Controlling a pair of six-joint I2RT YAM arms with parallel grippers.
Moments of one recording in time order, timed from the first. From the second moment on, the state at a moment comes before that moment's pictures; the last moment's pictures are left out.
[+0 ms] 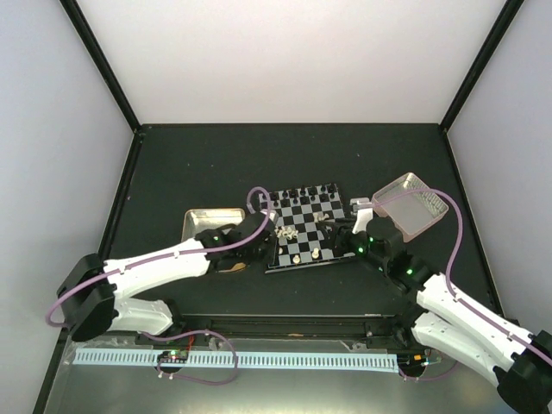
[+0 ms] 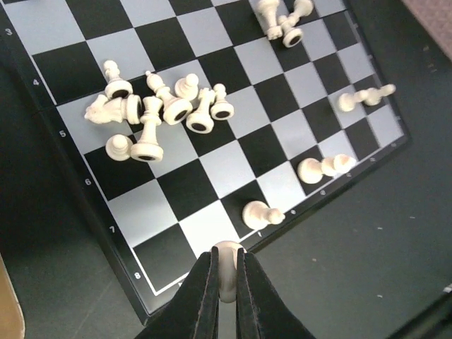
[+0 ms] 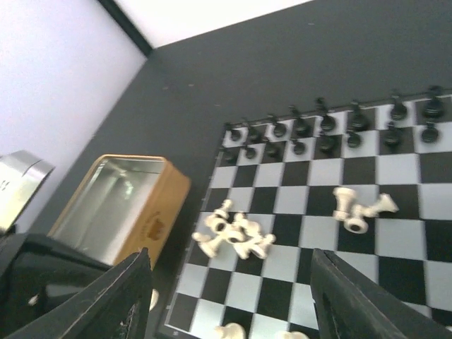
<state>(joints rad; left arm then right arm) -0.94 1.24 0.78 -0.39 -0.06 -0.72 0.70 0.79 0.47 -0.05 -0.05 0.56</state>
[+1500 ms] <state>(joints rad) -1.08 1.58 0.88 -0.37 -0.25 -0.65 0.70 0.81 0.47 -0.18 0.12 0.60</state>
